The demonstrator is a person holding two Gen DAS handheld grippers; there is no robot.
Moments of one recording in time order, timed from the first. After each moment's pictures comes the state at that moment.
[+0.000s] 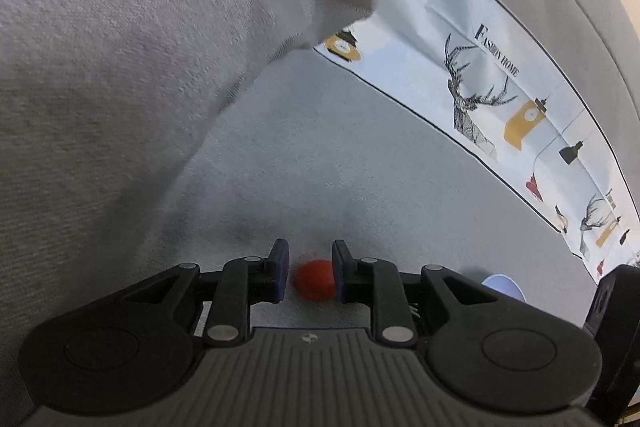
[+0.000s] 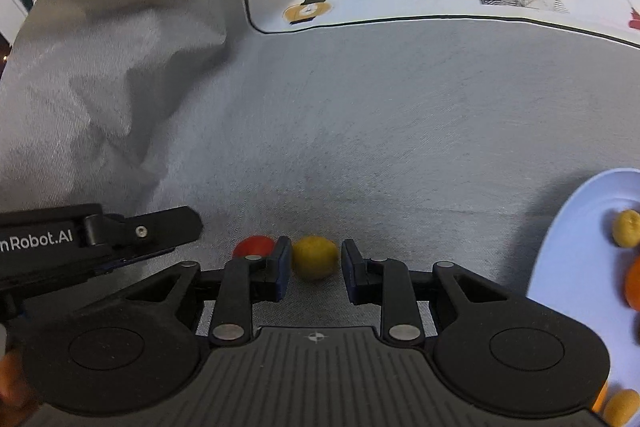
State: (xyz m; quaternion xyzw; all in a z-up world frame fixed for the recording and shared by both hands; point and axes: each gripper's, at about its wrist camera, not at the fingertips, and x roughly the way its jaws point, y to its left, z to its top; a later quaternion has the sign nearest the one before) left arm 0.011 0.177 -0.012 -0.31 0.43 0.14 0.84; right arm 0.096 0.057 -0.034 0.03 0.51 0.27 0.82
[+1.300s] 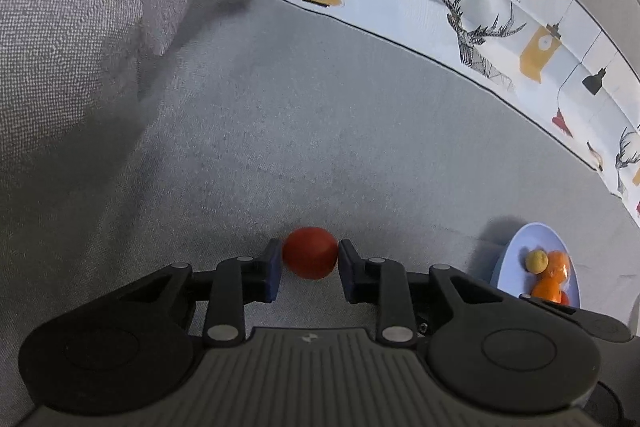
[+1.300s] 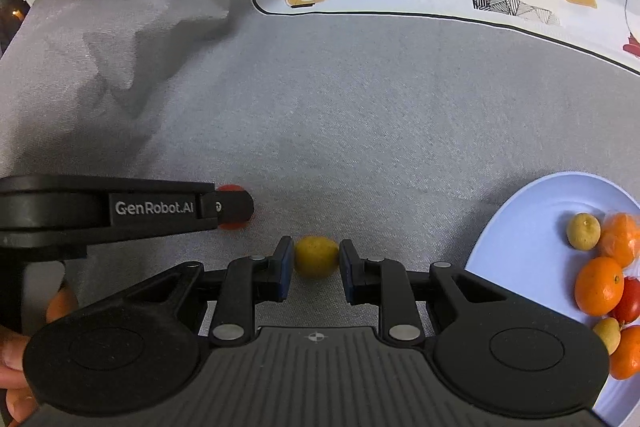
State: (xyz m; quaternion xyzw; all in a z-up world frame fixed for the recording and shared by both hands) left arm 0.042 0.135 -0.039 -0.22 0.49 0.14 0.83; right arm 0.079 0.043 -0.029 -0.03 0.51 0.28 0.81
